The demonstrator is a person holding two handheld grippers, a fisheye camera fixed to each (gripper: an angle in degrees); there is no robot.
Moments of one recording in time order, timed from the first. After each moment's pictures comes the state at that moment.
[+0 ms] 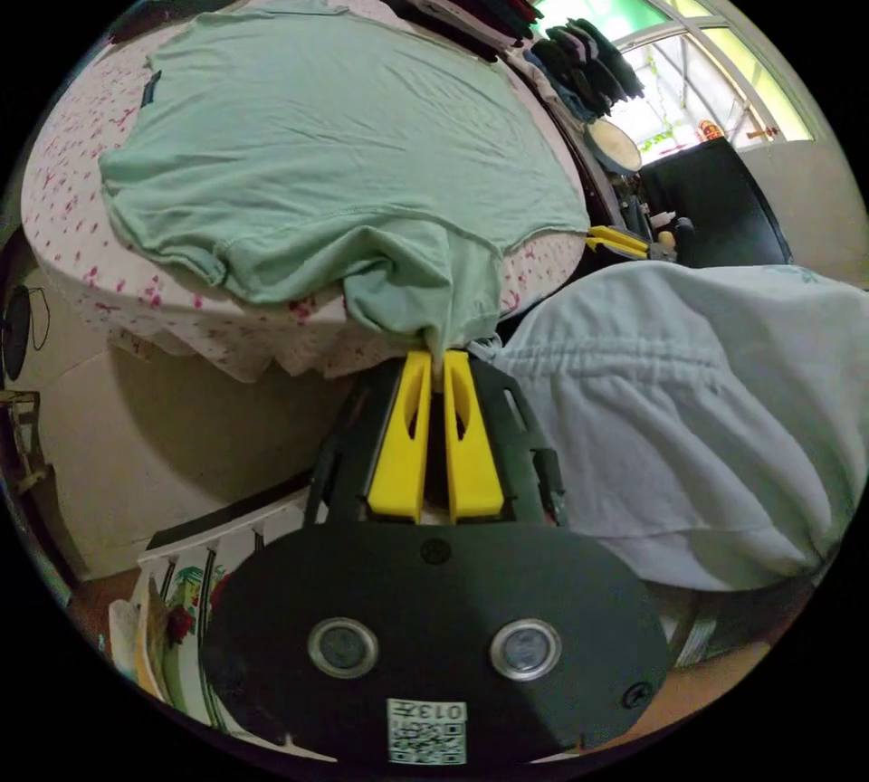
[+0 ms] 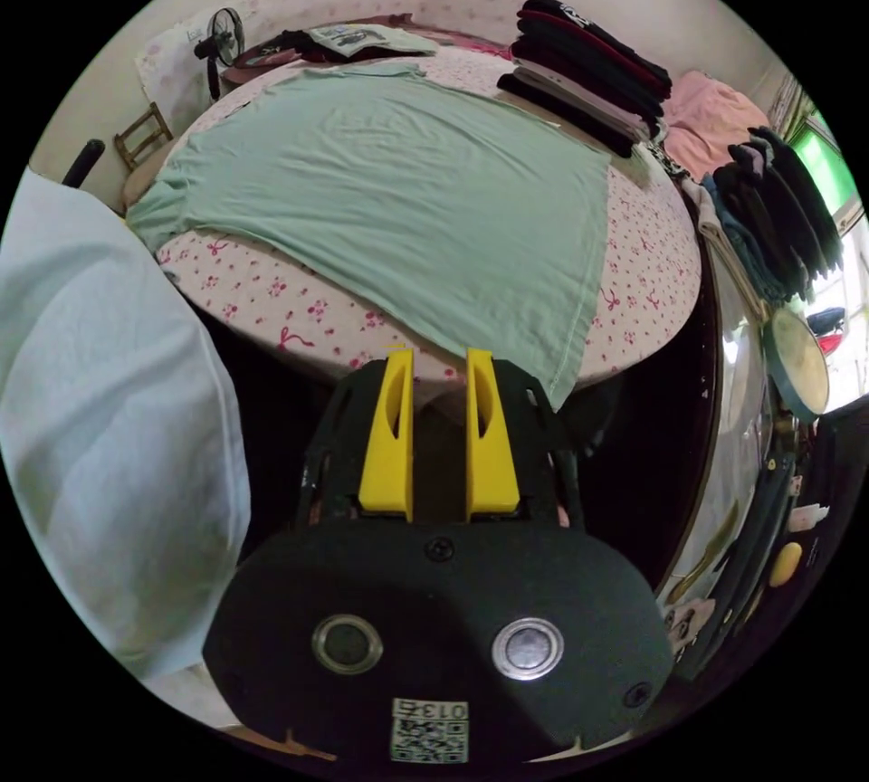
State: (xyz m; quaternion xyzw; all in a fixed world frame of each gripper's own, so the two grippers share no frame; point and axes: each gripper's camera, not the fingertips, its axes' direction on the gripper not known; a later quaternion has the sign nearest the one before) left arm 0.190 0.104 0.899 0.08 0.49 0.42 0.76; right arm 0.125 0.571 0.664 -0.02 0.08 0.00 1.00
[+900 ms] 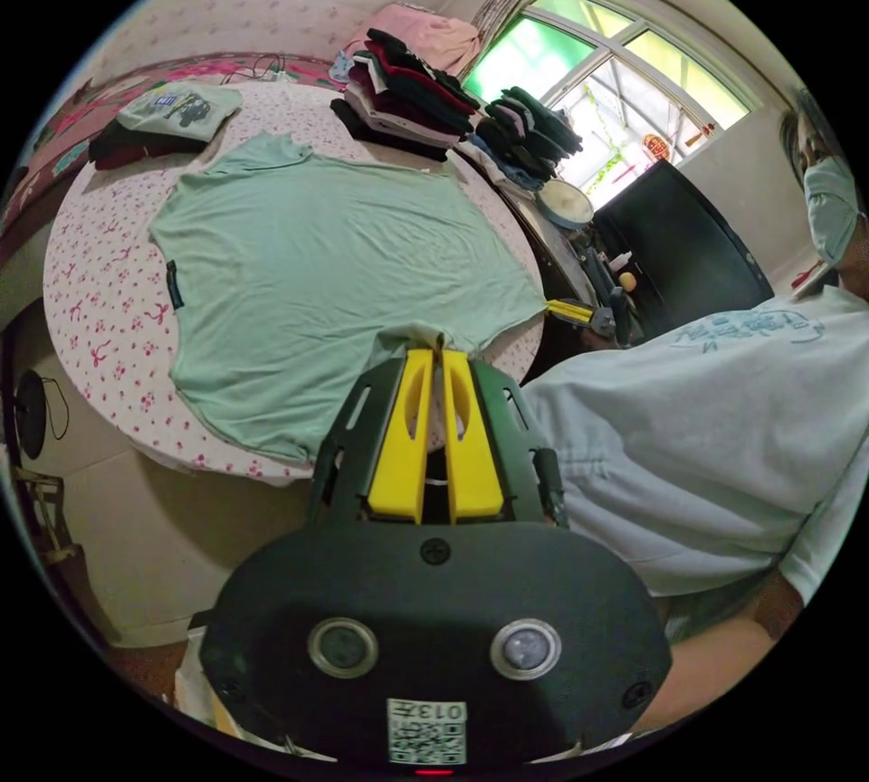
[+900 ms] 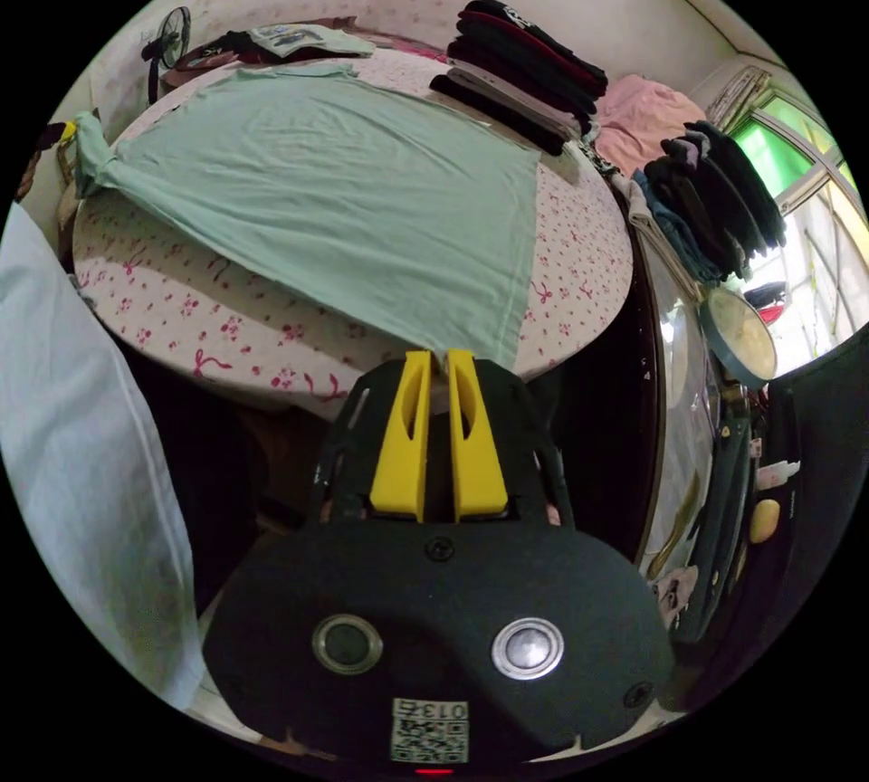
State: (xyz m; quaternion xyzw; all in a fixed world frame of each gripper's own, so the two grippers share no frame) left arm 0.106 0.080 0.806 0.19 0.52 0.40 0.72; right arm 0.115 0.552 0.688 -0.01 0.19 0.05 0.98
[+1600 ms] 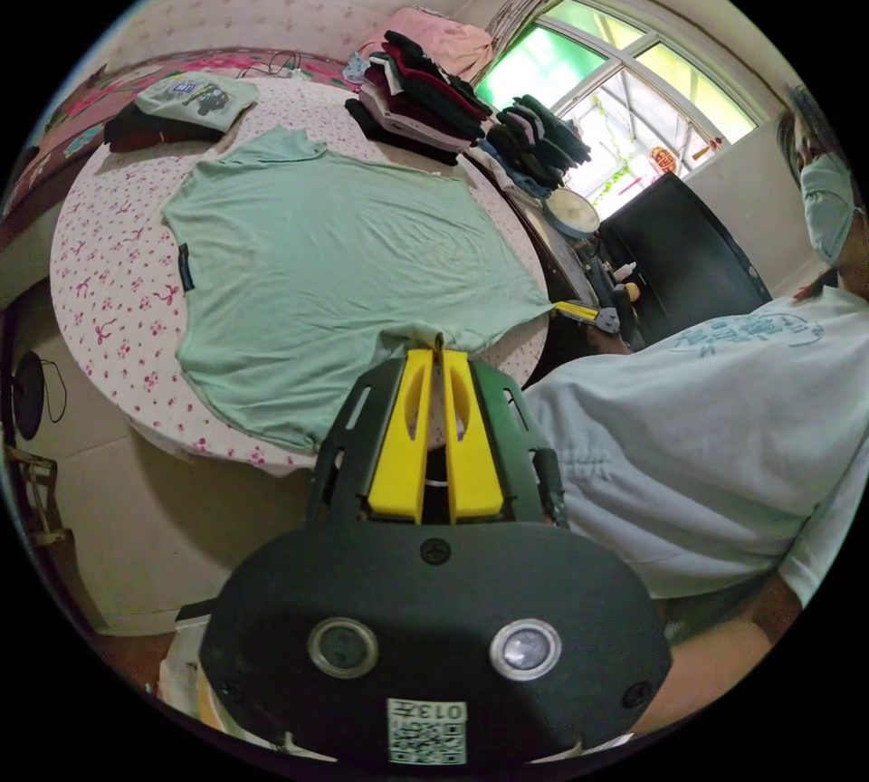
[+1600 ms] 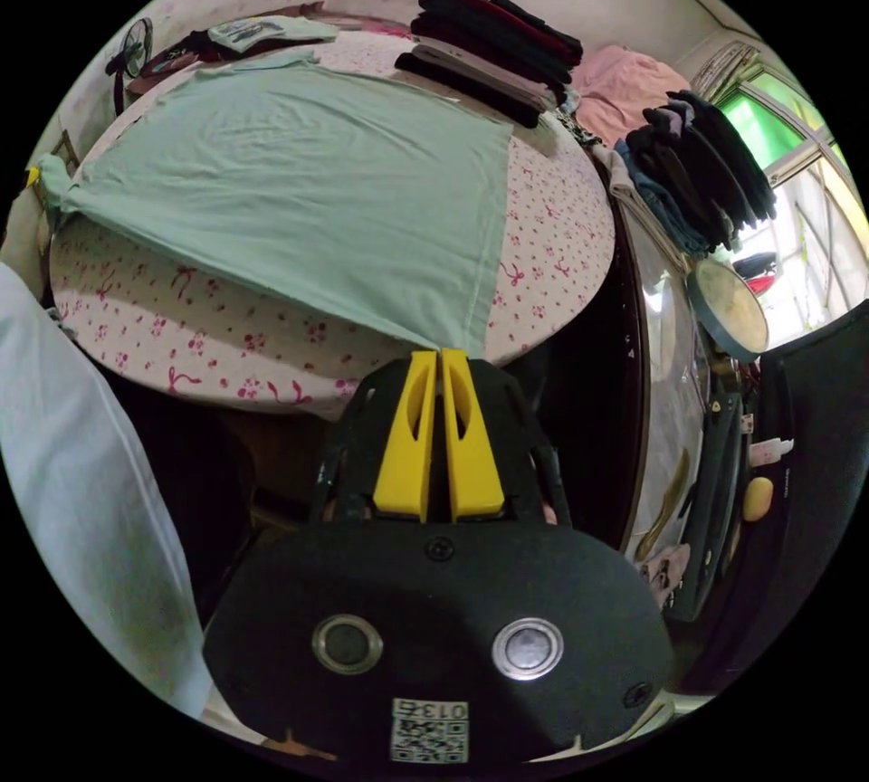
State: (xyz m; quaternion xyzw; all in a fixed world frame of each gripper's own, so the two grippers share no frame) left arm 0.116 0.107 0.814 0.20 0.53 0.38 0.73; right arm 0.129 0.502 0.707 -0.04 0.20 0.07 0.98
